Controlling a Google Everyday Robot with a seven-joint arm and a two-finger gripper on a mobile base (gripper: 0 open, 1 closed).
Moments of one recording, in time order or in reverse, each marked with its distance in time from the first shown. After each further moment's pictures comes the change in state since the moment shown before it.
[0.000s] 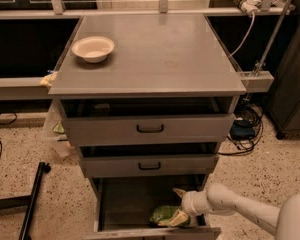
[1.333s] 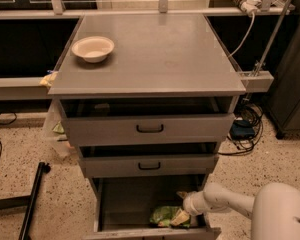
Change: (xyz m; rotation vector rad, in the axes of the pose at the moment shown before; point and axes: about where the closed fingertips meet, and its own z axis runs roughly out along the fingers) arm 0.054 -0.020 0.027 0.003 0.118 0.066
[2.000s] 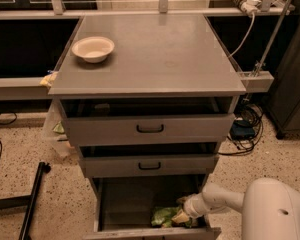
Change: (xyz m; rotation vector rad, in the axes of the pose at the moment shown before) arm 0.021 0.009 0.011 -0.043 0.065 0.059
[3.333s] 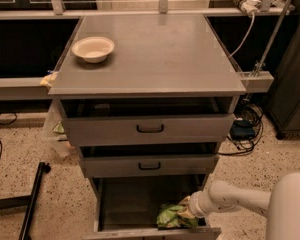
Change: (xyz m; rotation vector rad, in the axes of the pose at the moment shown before) arm -0.038 0.025 -0.072 0.021 0.004 -0.073
